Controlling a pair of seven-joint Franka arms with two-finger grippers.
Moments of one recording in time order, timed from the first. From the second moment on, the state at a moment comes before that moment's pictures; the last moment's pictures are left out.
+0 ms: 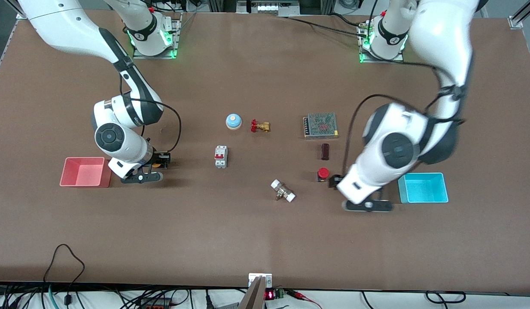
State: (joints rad) left arm -0.19 0.60 -0.13 -1.28 0.08 1.90 -0.31; right arm -0.02 0.52 0.27 -1.90 -0.23 2.29 0.28
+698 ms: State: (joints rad) left arm -0.04 0.27 -0.13 -1.39 0.10 1.71 -0.11; right arm -0.03 0.50 0.27 -1.85 -0.23 2.30 0.28
